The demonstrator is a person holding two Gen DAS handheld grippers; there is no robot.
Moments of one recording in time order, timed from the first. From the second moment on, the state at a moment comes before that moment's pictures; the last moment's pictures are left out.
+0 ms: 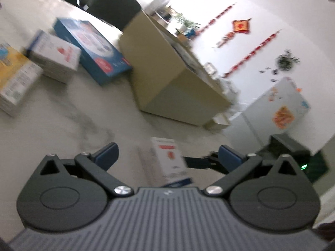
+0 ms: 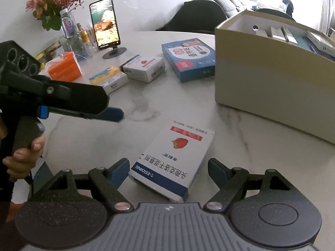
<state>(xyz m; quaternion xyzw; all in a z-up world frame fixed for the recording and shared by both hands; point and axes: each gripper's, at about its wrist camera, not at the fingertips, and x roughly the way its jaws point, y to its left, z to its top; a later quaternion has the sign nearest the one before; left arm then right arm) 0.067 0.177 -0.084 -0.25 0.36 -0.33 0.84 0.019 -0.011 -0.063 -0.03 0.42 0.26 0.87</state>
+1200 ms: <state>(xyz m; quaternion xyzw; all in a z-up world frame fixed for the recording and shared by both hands) 0.062 0.125 -0.102 0.04 0.32 -0.20 0.92 0.011 -0.058 -0.006 0.00 0.34 0.18 0.92</state>
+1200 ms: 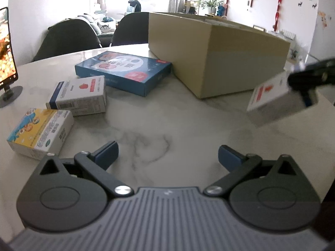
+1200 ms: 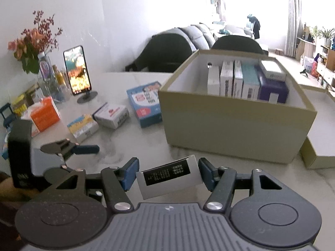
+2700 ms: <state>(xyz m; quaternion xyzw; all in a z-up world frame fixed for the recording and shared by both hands) 0.063 0.129 -0.102 0.03 0.32 -0.21 0.93 0.237 -0.109 0.068 0.03 0.32 0.06 0.94</state>
